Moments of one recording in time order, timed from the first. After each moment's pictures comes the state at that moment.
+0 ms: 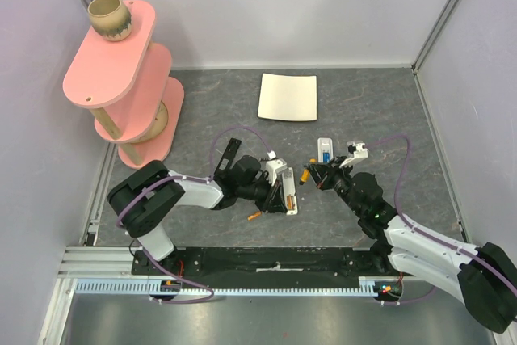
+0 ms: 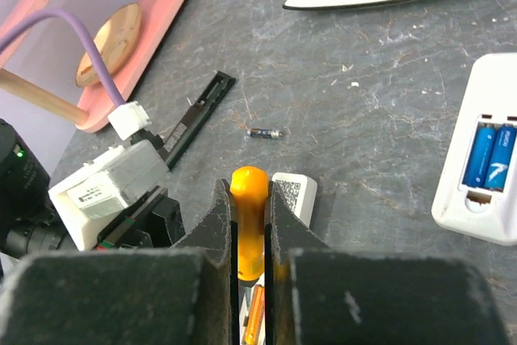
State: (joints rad) left arm -0.86 1.67 0.60 0.42 0.56 -0.33; right arm 0.66 0.87 0.18 0.58 0.14 0.62
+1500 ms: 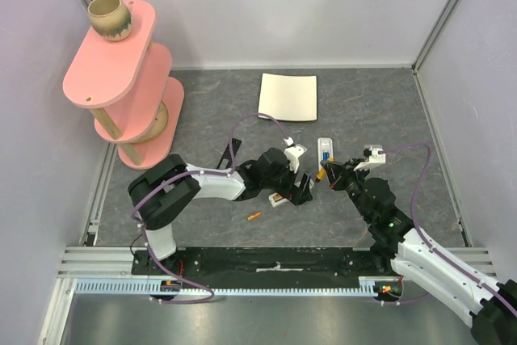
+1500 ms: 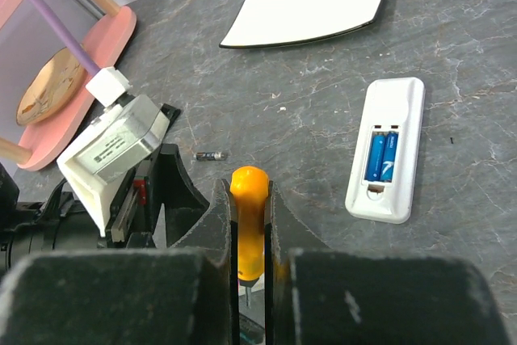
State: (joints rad) left arm -0.96 1.80 0.87 0.30 0.21 -0.38; right arm 0.64 0.58 0.19 0.28 0.29 0.54
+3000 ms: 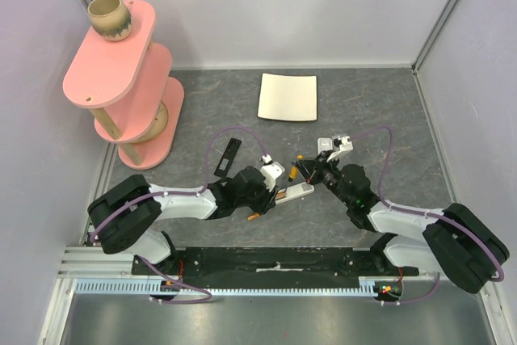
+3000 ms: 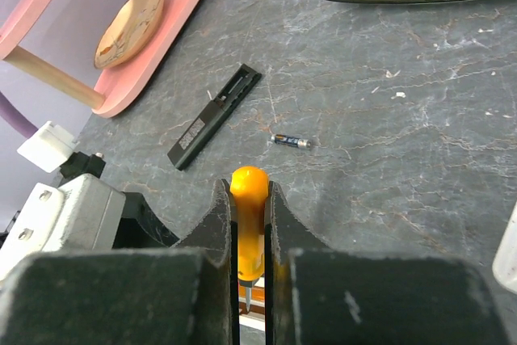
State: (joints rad) left arm -0.99 1.50 0.58 0.20 0.01 -0.18; right arm 0.65 1.19 0.23 0.84 0.02 0.60
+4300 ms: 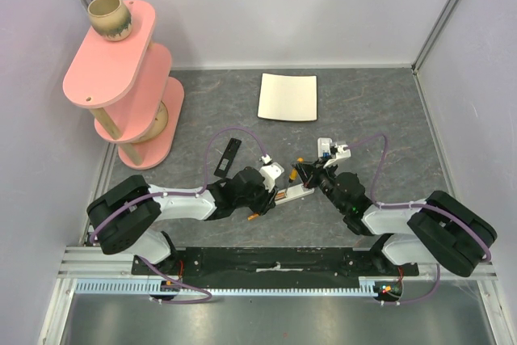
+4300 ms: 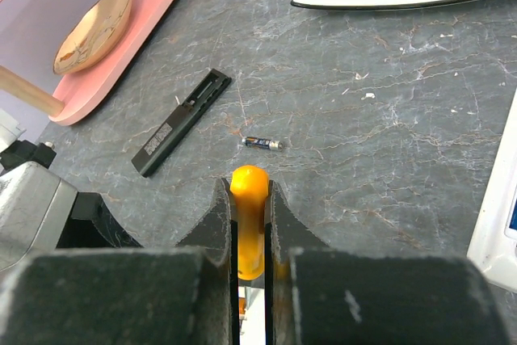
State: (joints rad) left arm -0.99 1.50 0.56 0.22 0.02 -0.18; right arm 0.74 1.31 0.18 1.05 0.20 0.53
